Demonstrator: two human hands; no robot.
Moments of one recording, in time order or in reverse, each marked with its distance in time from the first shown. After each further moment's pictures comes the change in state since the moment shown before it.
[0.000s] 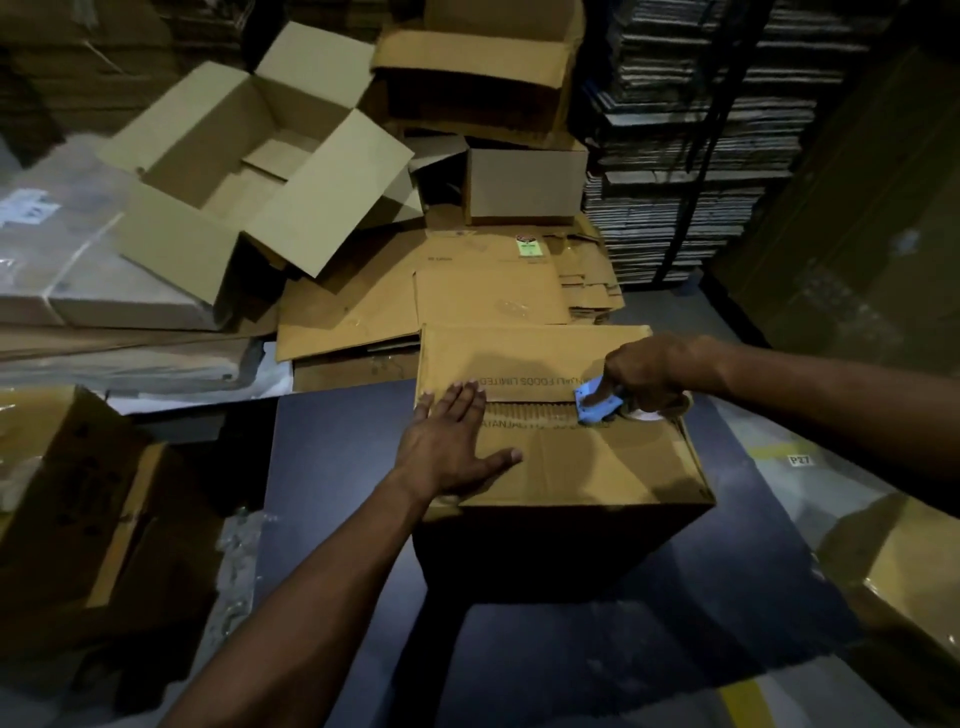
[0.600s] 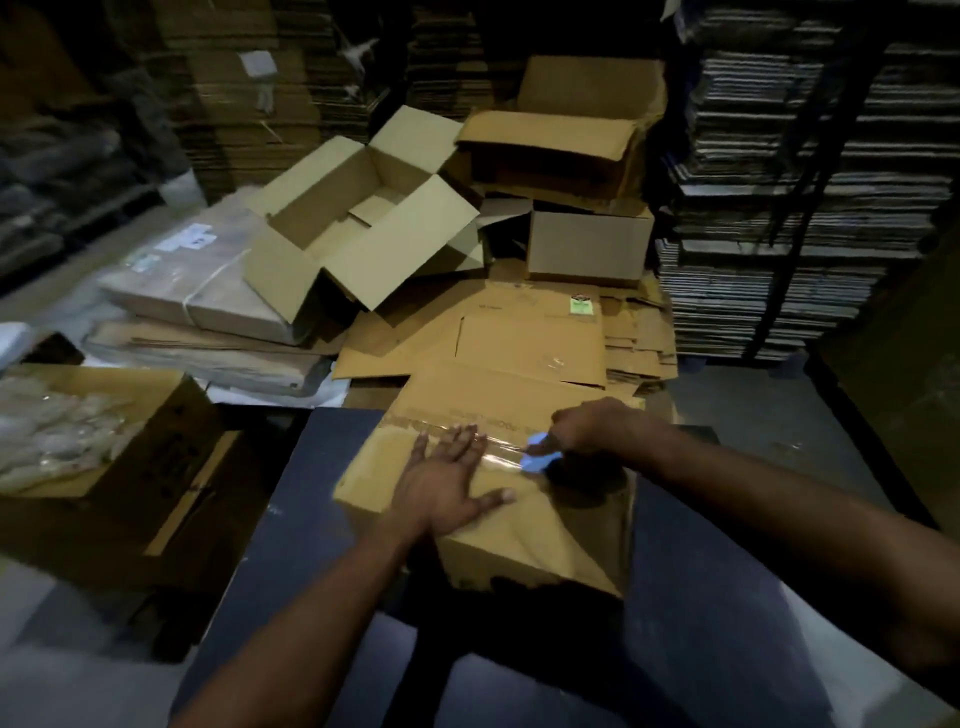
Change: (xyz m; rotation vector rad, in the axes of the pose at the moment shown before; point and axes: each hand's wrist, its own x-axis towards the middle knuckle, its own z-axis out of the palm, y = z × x) left_hand 0.009 0.081 -0.004 -0.033 0.026 -0.256; right_hand -0.014 0.008 0.000 0.103 0.179 -0.131
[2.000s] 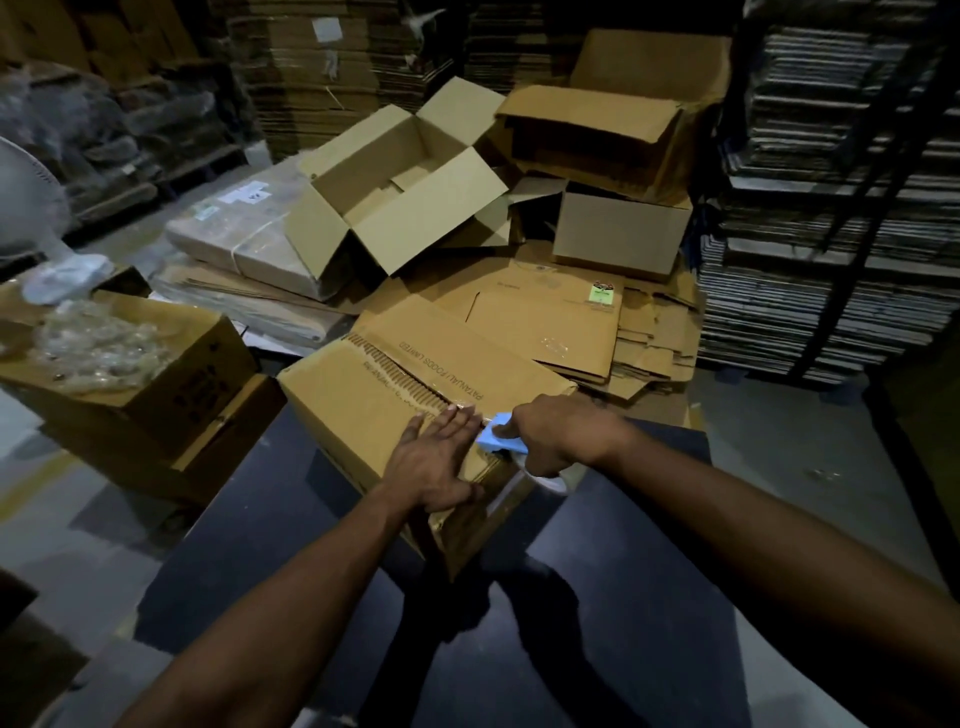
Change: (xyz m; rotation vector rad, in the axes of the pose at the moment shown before) left_hand 0.002 0.083 0.018 -0.003 -0.014 -0.124; right_hand -0.037 0.027 0.040 -0.056 0.193 -0.162
